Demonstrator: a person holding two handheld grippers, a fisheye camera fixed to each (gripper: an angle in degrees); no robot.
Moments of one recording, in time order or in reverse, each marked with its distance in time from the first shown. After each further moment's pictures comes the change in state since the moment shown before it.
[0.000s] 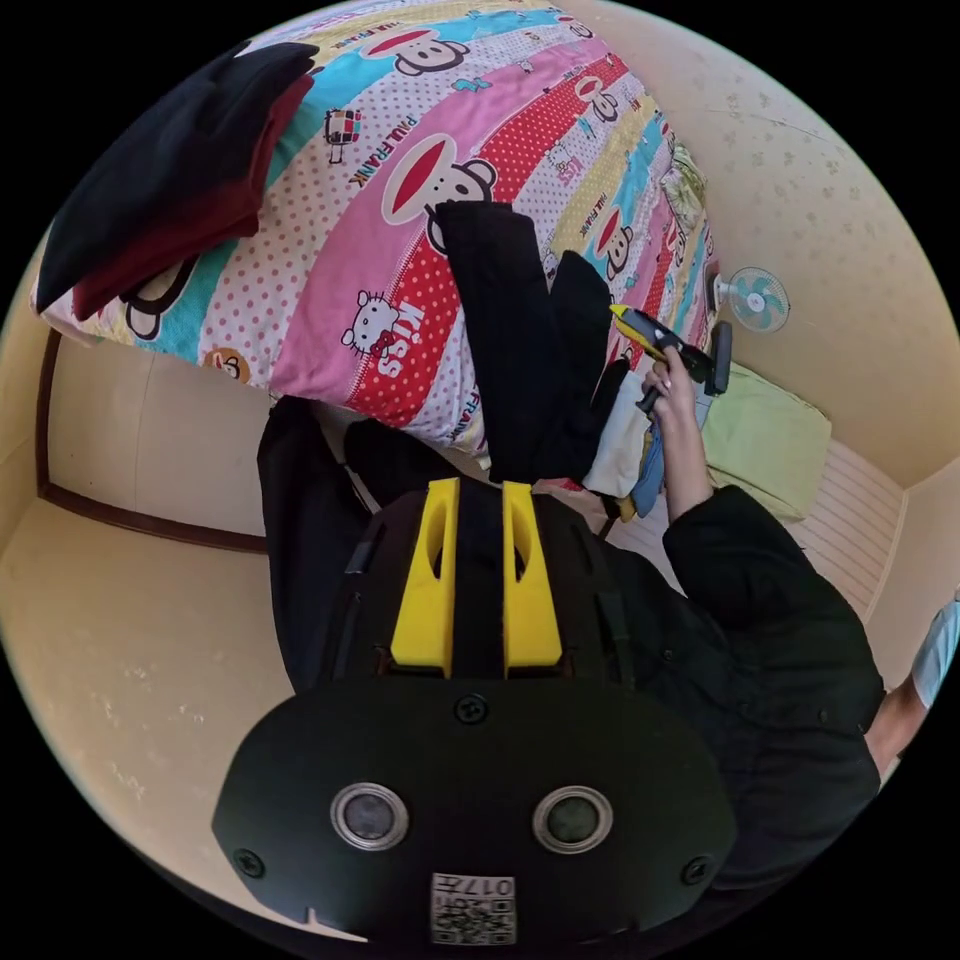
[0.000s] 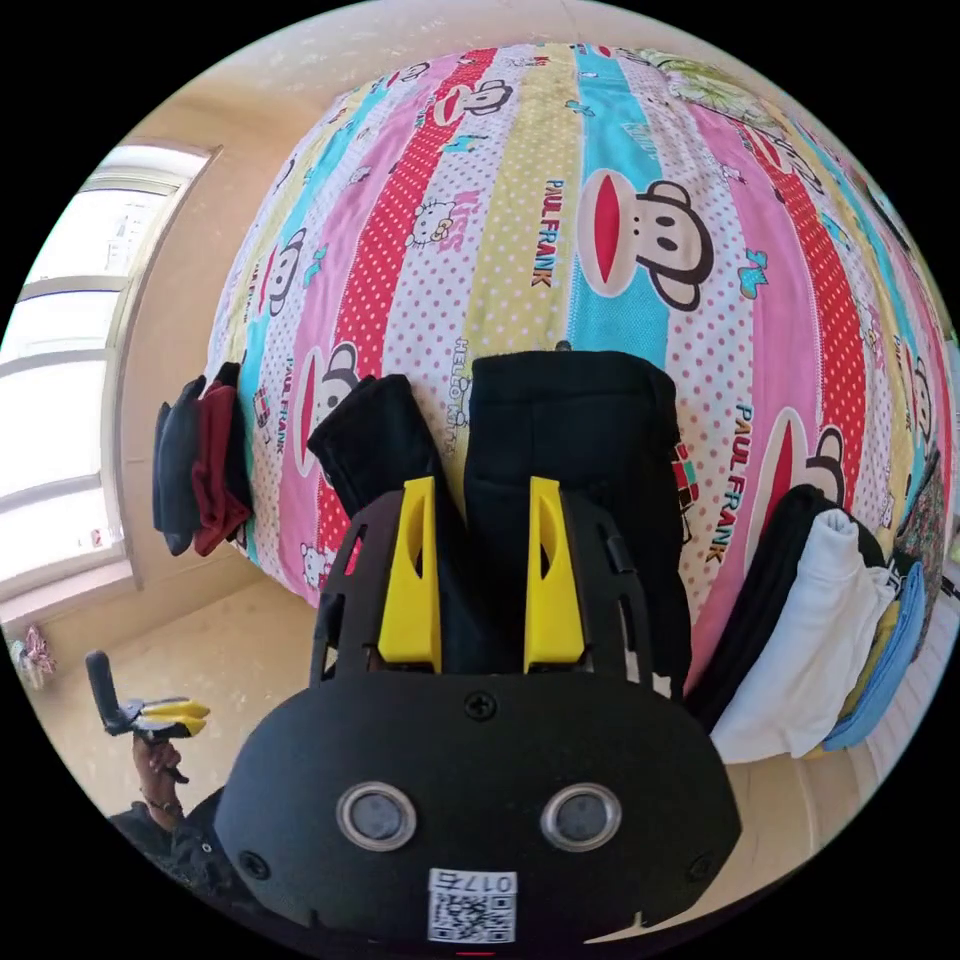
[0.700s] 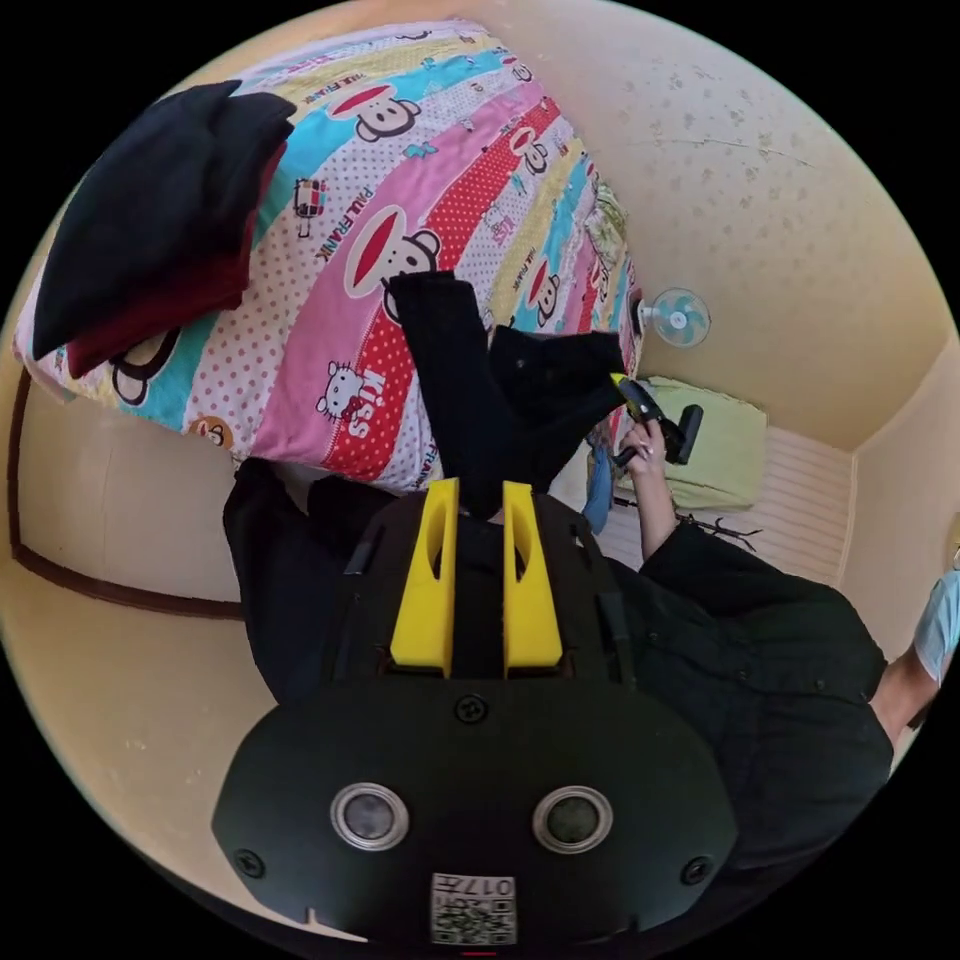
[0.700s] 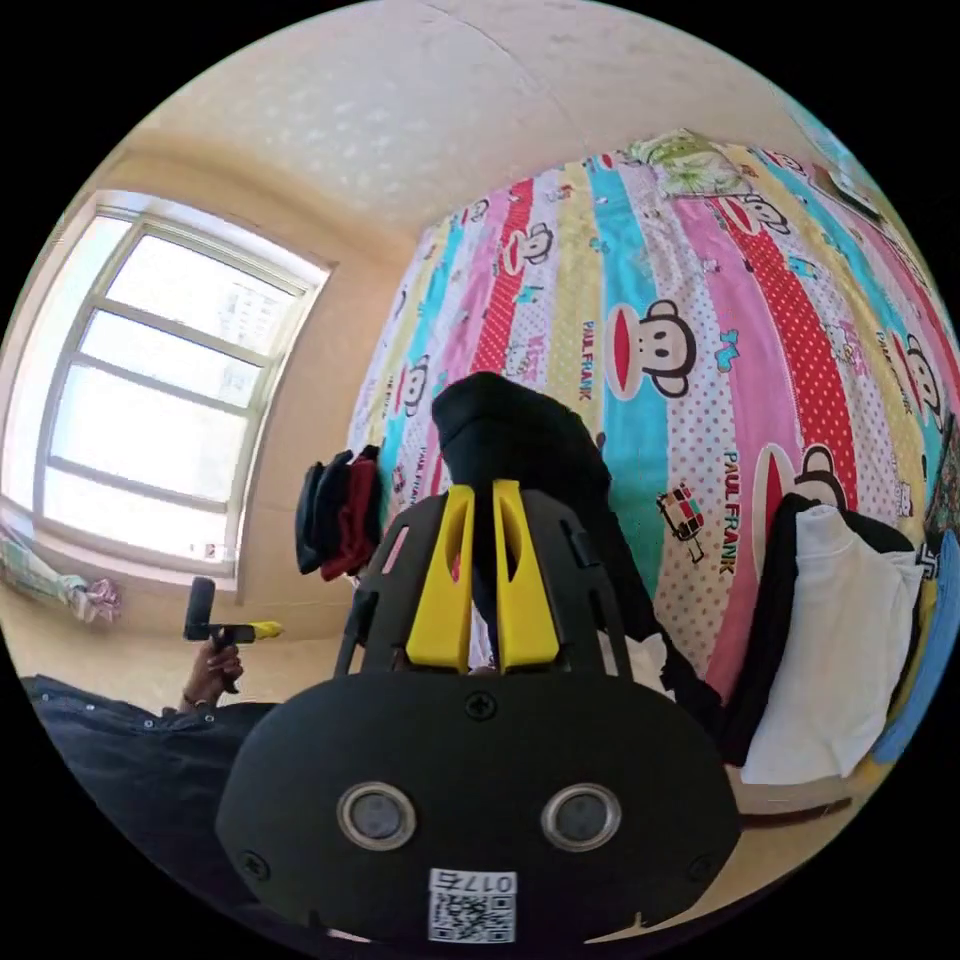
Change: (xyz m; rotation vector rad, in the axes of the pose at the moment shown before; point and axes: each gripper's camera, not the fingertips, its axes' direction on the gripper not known) left arm -0.056 0.030 0.018 0.144 0.174 0.176; right arm 0.029 0.206 -0.143 0.391 -0.396 -0.084
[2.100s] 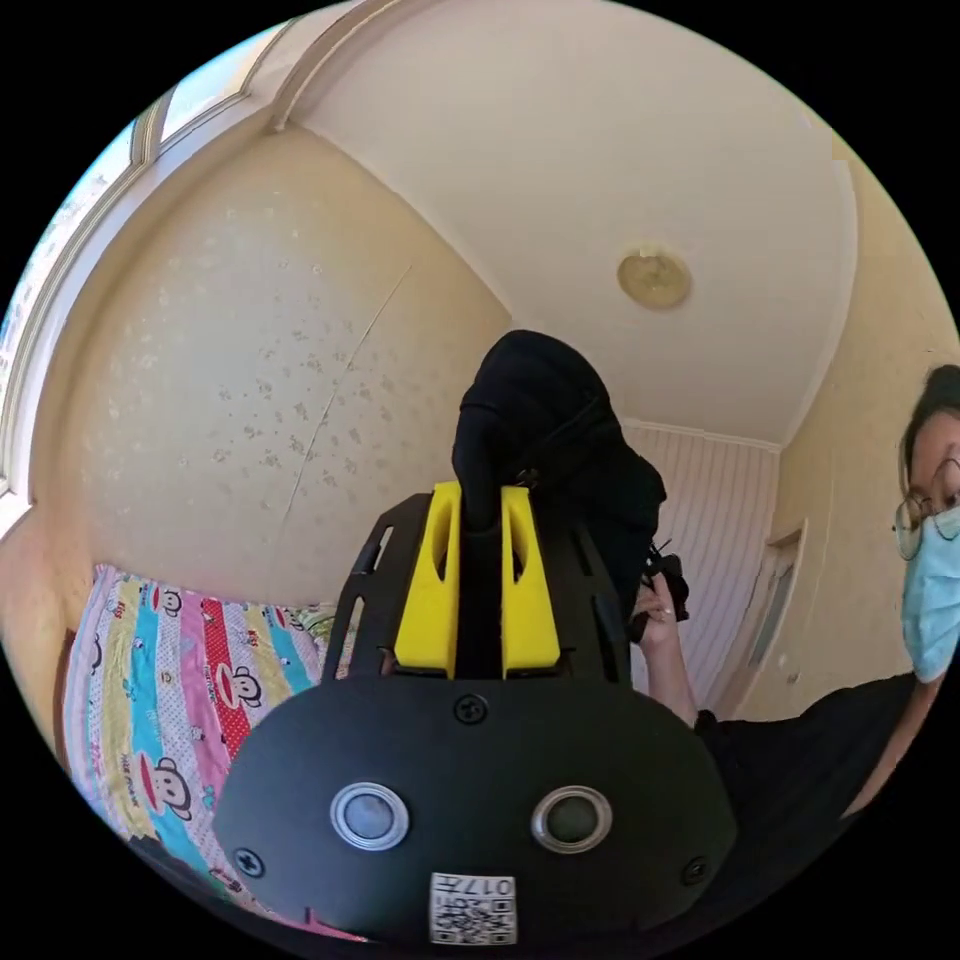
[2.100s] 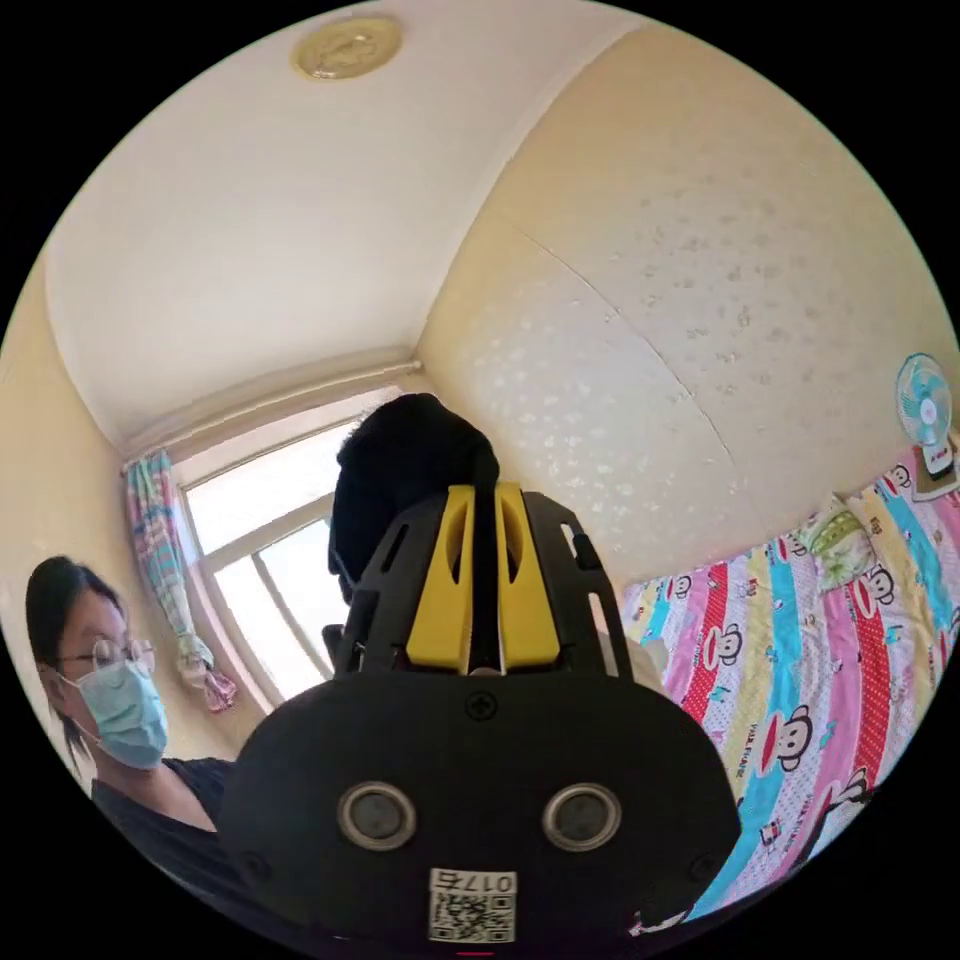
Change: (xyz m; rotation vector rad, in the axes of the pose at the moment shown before) left arm 0.350 -0.049 -0.209 0.911 0.227 1.031; right arm -0.252 -0.117 -0.440 0.882 -0.393 -0.290
